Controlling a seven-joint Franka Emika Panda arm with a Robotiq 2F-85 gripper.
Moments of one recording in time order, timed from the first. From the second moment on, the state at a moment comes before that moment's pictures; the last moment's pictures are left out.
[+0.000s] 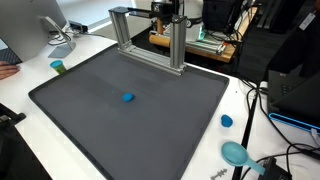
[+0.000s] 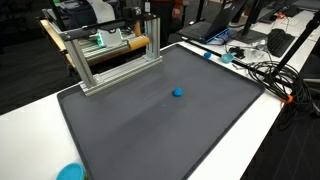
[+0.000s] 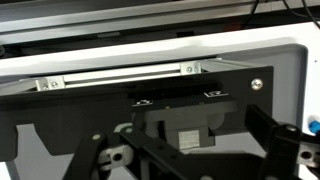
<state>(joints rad) -0.02 -0.55 0.00 -2.51 0.04 1.84 0.08</state>
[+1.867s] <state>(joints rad) -0.04 -0.66 0.05 -2.69 0.02 2.17 0.19</state>
